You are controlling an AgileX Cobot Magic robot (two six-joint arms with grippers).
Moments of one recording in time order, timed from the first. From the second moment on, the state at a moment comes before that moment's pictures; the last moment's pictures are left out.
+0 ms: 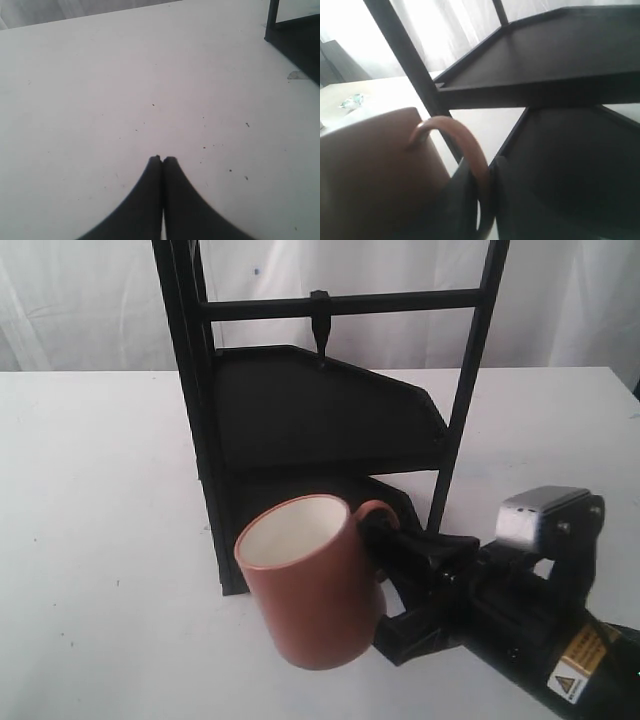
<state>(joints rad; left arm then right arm) 0.12 0.01 0.03 -0.07 0.39 0.18 0.79 1.37 -0.18 0.02 -1.03 0.36</state>
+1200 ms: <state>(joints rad) 0.12 0.01 0.03 -0.07 0.39 0.18 0.80 1.80 -0.23 0.16 -1.18 0.52</state>
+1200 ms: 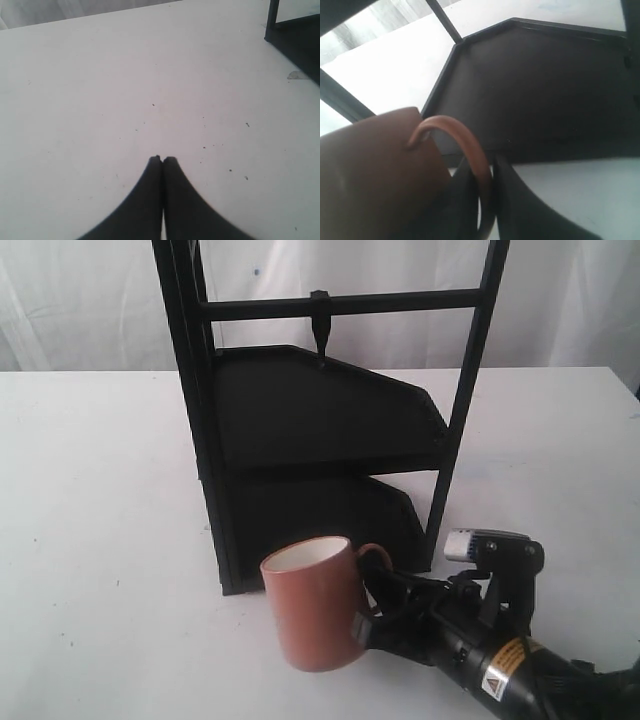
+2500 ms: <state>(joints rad) 0.12 0.01 0.03 -0.07 0.39 0.18 0.80 1.87 -0.34 0.25 -1.13 0.48</state>
